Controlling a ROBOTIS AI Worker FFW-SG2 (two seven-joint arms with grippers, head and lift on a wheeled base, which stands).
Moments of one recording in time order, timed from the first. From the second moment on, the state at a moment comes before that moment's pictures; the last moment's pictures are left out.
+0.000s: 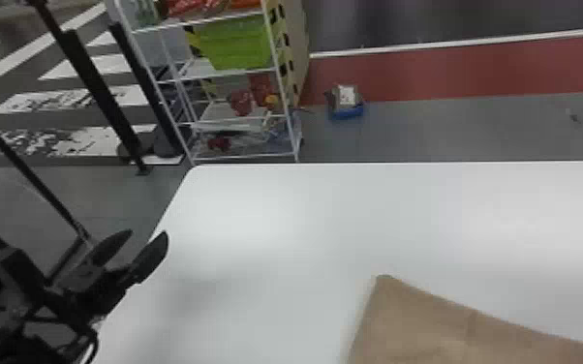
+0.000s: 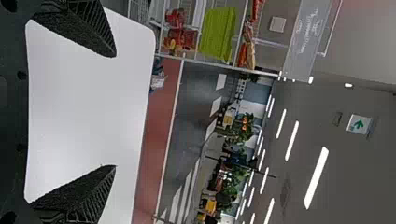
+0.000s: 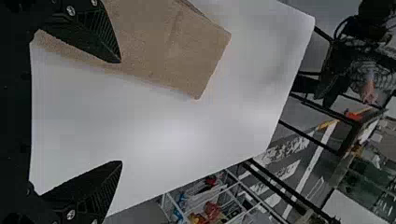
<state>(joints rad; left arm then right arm) 0.24 0.00 0.76 -1.91 0.22 0.41 -0.87 0.33 -0.65 -0.35 -2.22 0.07 0.10 1.36</state>
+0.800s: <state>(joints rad) 0.24 0.00 0.74 -1.90 0.21 0.41 -0.85 0.55 -0.80 -0.27 -2.26 0.38 -0.09 1.36</state>
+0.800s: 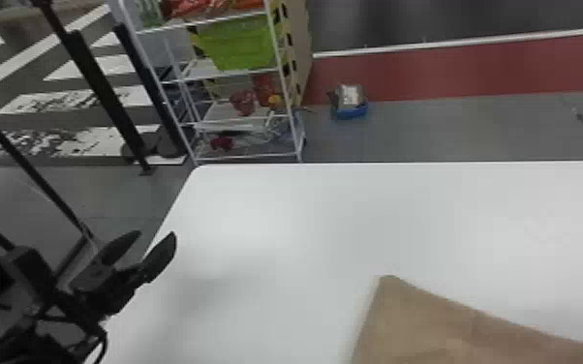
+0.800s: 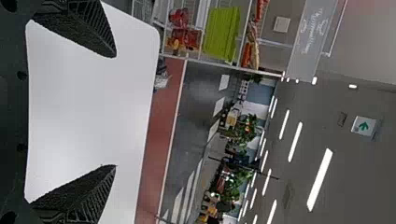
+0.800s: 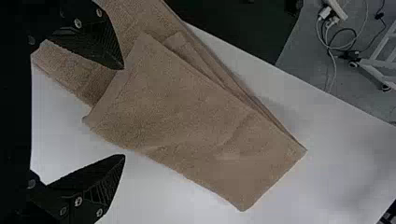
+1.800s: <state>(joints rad) 0.27 0.00 0.74 -1.90 0.23 0.40 -0.85 0.69 -0.88 -0.26 -2.31 0.50 -0.03 1.36</state>
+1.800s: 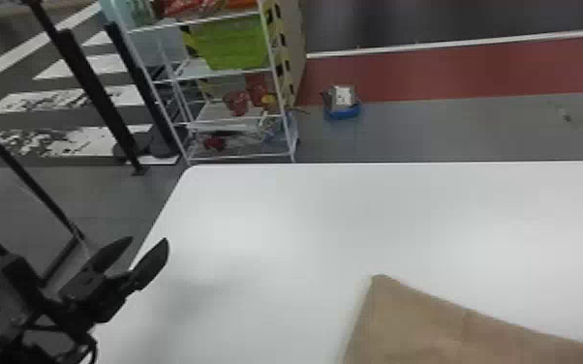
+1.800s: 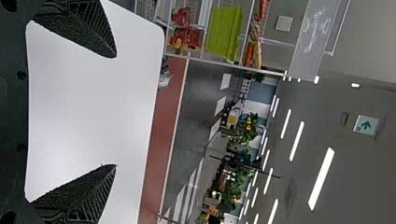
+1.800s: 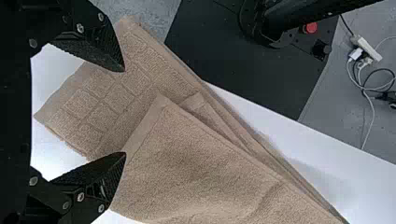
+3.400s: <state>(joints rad) 0.27 0.00 0.76 -1.89 0.24 0.38 -0.86 0.54 -0.85 -0.05 -2.17 0.51 -0.08 1.36</state>
